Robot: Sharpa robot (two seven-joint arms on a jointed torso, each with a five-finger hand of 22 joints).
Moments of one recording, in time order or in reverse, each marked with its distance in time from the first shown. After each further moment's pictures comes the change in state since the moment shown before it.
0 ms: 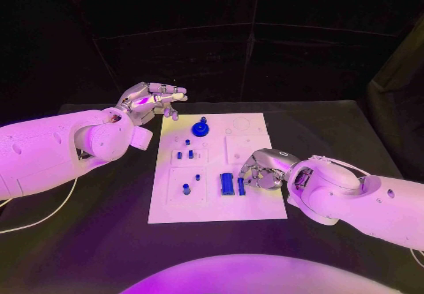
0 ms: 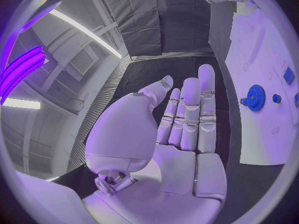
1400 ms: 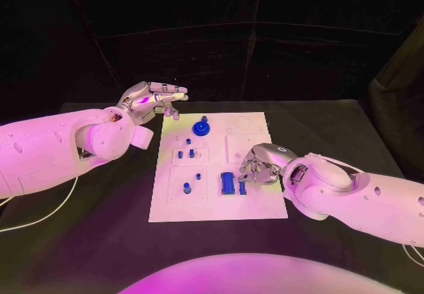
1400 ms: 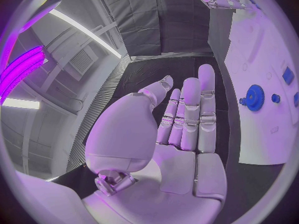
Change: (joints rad) left arm 0.000 -0.002 0.000 0.002 0.000 0.000 -0.006; left_hand 0.000 0.000 0.000 0.000 0.000 -0.007 0.000 0.000 0.000 -0.007 0.000 0.000 0.000 0.000 0.000 0.004 -0.002 0.000 0.000 0.000 -0.004 -0.001; right arm -0.004 0.055 -0.002 -0.070 -0.042 -0.070 -0.032; right_hand -0.099 -0.032 -0.037 -0.003 -0.232 0.056 -0.024 0.102 -0.049 0.004 -0.014 0.013 -0.019 0.000 -0.004 -0.018 -0.009 0.000 -0.001 0.001 -0.012 0.000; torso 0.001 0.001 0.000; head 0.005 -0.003
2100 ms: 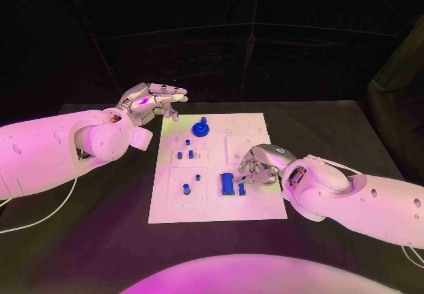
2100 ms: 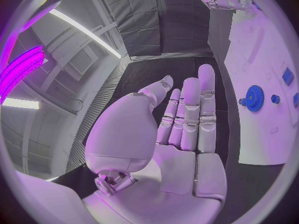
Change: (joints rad) left arm 0.000 0.000 0.000 -0.001 0.000 0.002 -0.005; left_hand 0.000 0.000 0.000 0.000 0.000 -0.004 0.004 0.000 0.000 -0.004 0.004 0.000 0.000 0.000 0.000 0.000 0.000 0.000 0.000 0.000 0.000 -0.001; right arm -0.012 0.001 0.000 -0.012 -0.008 -0.045 0.050; right_hand -0.042 -0.014 -0.096 0.014 0.000 -0.026 0.004 0.008 0.000 0.003 -0.003 0.007 0.002 -0.004 -0.004 -0.016 -0.019 0.000 -0.010 -0.012 -0.015 0.000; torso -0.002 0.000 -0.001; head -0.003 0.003
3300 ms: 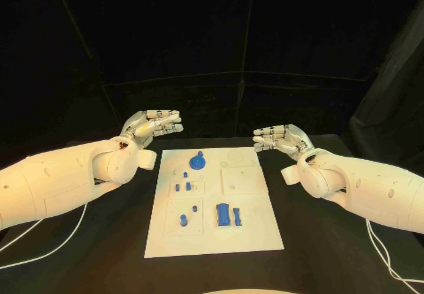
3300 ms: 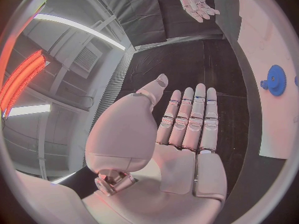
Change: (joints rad) left arm -0.029 0.099 -0.013 -0.171 0.100 -0.082 0.113; left_hand -0.039 0.024 -0.133 0.049 -0.002 -0.024 -0.016 -0.058 -0.006 0.002 0.041 -0.170 -0.008 -0.252 0.115 -0.823 -0.394 0.000 -0.428 0.139 -0.474 -0.397; right arm 0.121 0.113 0.009 -0.472 1.279 0.061 0.724; right_hand 0.079 0.171 -0.164 -0.161 0.015 -0.137 0.085 -0.120 -0.041 -0.186 0.128 -0.675 -0.793 -0.330 0.154 -1.275 -1.115 0.117 -0.455 0.152 -1.193 -1.000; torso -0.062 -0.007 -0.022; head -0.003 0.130
